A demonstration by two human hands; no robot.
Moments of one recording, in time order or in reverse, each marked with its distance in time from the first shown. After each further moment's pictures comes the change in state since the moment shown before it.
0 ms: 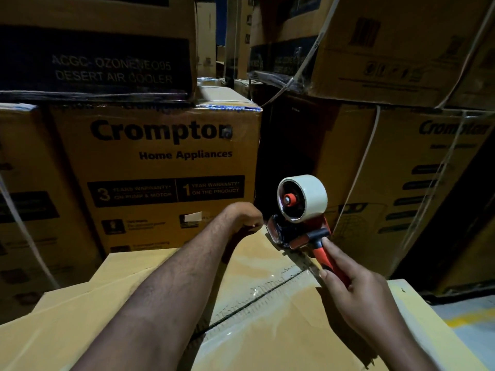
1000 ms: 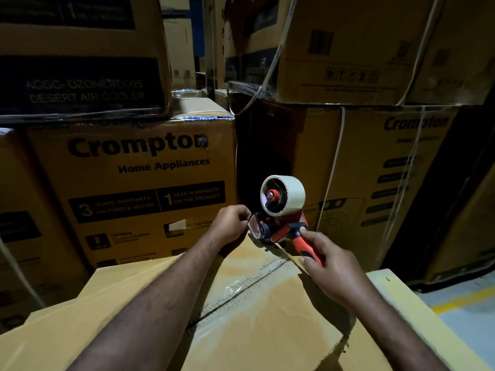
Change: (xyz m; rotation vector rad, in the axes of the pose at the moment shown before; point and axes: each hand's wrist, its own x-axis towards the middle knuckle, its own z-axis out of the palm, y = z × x) left_hand 0.003 -0.012 0.038 -0.023 0.374 0.418; right_hand 0.018 0.015 -0.021 0.053 -0.144 0.099
